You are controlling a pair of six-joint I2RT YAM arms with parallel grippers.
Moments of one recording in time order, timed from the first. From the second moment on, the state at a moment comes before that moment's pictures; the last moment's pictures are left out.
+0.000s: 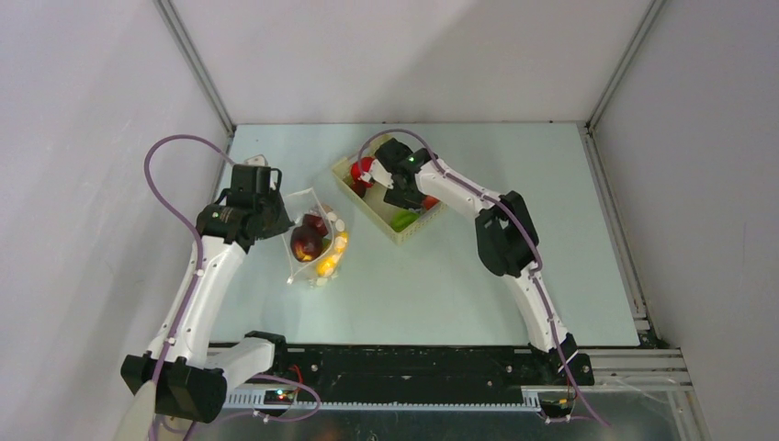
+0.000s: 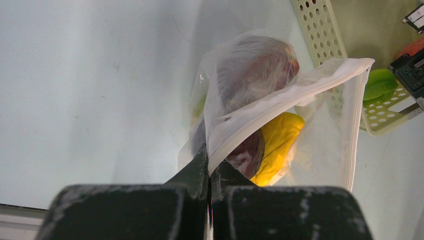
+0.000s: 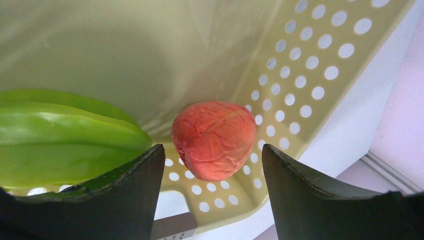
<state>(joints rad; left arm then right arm) -0.15 1.08 1.14 -0.93 -0.15 -0.44 0.70 2.32 2.06 -0.89 0.35 -0.58</state>
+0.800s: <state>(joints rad) -0.15 1.08 1.14 -0.93 -0.15 -0.44 0.68 2.45 2.18 -1.00 0.35 -0.56</state>
